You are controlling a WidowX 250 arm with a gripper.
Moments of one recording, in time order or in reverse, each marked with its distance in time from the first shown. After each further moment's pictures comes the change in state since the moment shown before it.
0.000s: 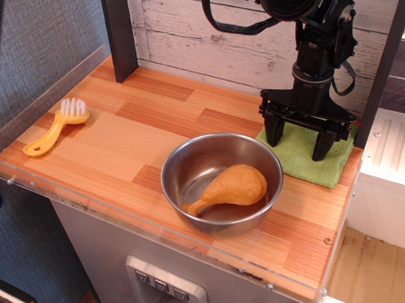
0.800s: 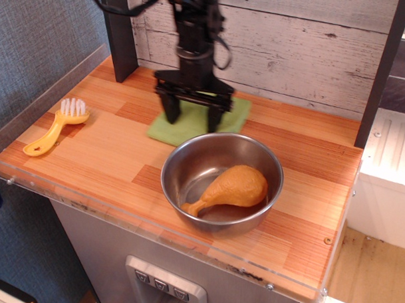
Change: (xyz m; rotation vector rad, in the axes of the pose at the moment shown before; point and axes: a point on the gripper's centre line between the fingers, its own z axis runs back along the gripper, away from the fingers) arm -0.023 0.157 -0.001 0.071 0.078 0.160
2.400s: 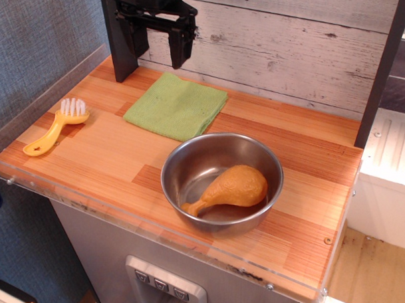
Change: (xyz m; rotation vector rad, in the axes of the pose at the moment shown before) arm 0.004 0.011 0.092 -0.100 -0.060 -0.167
